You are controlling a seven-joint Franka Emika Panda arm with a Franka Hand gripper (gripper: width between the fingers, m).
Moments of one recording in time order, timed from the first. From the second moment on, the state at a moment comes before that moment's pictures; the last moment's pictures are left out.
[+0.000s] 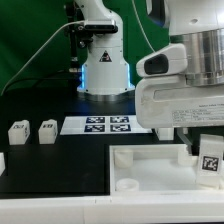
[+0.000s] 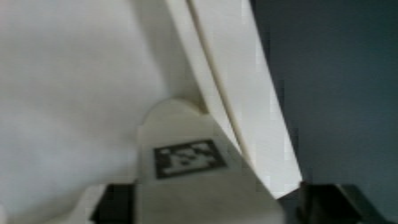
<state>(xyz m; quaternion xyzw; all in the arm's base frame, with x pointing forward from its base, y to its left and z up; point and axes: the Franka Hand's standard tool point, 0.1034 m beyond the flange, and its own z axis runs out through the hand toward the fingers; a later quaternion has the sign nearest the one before) 0.627 0.125 0.072 -0.97 0.23 -0.02 0.08</state>
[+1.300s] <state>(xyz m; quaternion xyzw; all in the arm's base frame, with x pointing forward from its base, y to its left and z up) 0.622 0.119 0.068 -0.87 0.47 0.00 0.12</state>
